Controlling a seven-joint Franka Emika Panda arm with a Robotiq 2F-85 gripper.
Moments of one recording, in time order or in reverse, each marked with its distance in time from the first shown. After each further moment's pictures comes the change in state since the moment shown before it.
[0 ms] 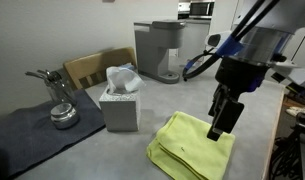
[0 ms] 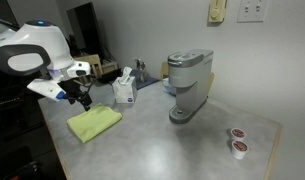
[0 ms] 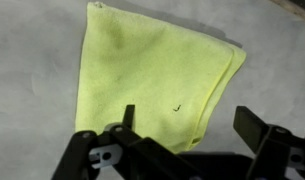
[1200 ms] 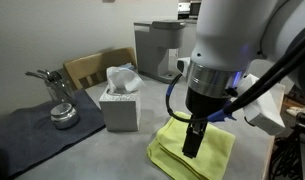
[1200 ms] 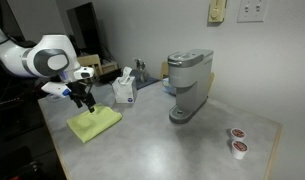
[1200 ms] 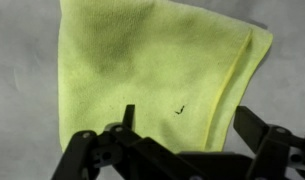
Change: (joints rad) arm 0.023 0.236 0.004 0.196 -0.602 -0.041 0.645
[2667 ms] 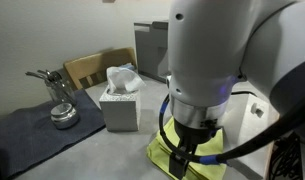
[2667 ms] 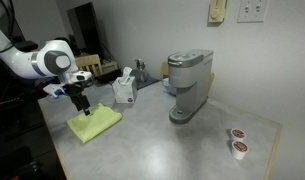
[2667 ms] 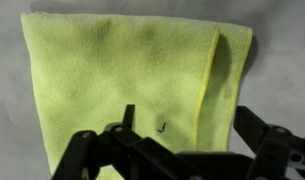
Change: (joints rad) arm 0.142 0.113 -0.055 0.132 -0.156 -0.148 0.395
